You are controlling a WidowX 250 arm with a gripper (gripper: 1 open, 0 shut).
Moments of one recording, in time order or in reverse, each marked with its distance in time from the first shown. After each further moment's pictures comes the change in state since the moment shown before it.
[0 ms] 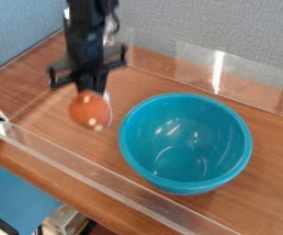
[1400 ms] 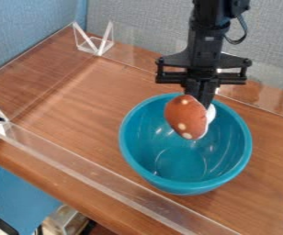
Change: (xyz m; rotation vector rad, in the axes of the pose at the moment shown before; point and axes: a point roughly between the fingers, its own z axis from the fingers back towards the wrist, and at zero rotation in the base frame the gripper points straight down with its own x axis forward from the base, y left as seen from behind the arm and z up) arm -0.102 -0.095 0.034 -0.067 0.116 -0.595
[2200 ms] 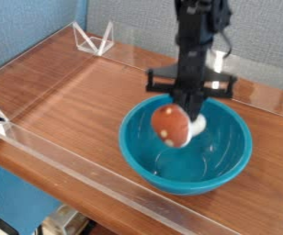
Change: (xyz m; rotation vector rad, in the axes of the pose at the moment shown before) arm 0.005 0.009 -0.013 -0.020 0.027 -0.150
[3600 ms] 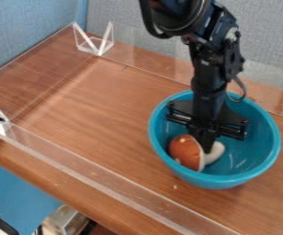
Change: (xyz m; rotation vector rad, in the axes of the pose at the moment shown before) arm -0.015 -0.012 -0.065 -0.003 0.000 -0.270
